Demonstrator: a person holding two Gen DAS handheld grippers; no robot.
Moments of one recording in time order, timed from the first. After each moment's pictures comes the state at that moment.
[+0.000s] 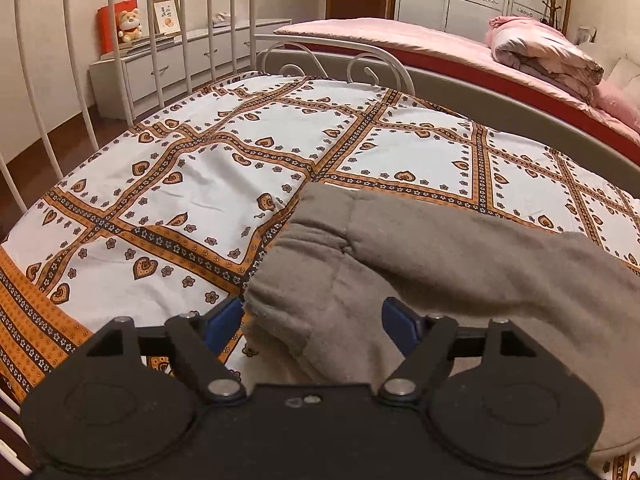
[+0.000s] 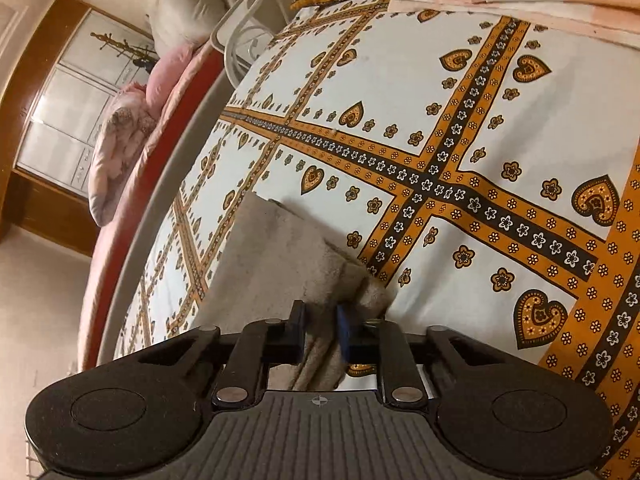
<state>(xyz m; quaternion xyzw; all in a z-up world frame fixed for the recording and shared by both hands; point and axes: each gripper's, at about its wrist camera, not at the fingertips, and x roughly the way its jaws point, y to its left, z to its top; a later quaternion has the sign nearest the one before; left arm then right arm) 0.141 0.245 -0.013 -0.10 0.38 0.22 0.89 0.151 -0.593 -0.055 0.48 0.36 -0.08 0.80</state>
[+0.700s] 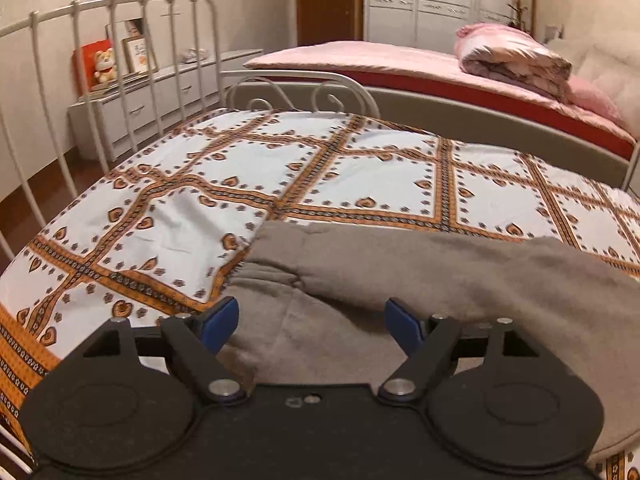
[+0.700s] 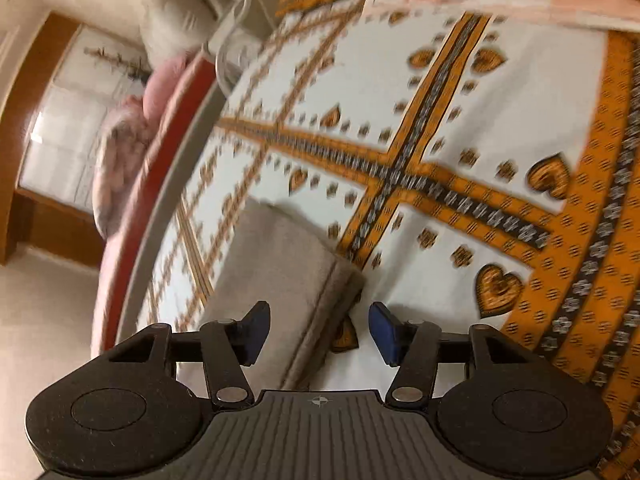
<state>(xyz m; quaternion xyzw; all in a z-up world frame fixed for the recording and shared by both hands) 0.152 0.213 -0.001 -0.05 0.35 0.19 0.92 0.138 -0.601 -0.058 0.50 0.37 -0.08 0.78</state>
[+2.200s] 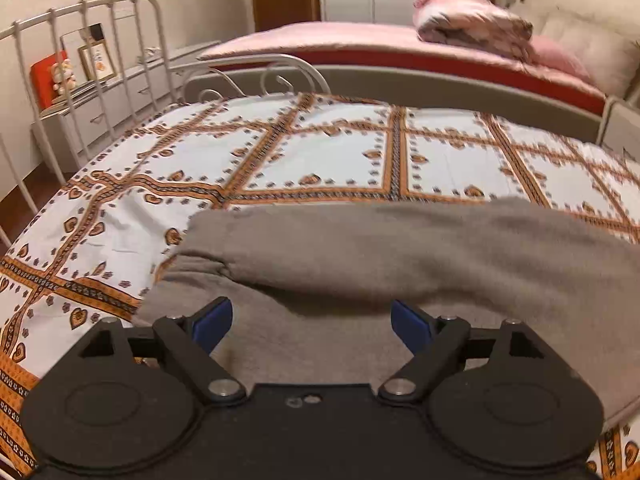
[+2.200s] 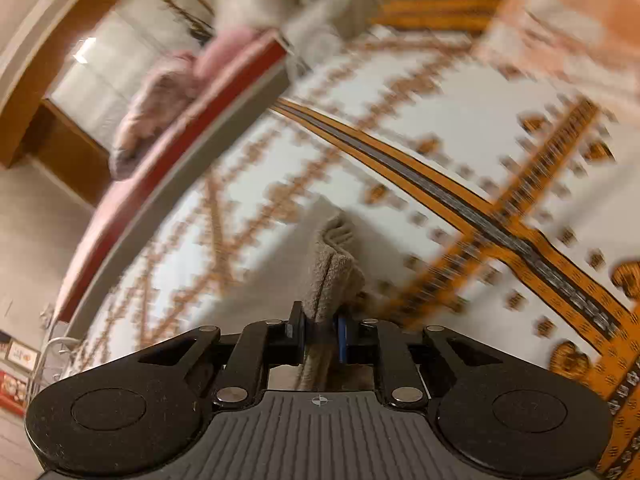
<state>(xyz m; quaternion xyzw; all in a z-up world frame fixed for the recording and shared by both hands) 0.166 0.186 -0.011 -0.02 0.37 0.15 0.92 0.173 -0.552 -0.028 0.36 0.35 -0.04 0.87</state>
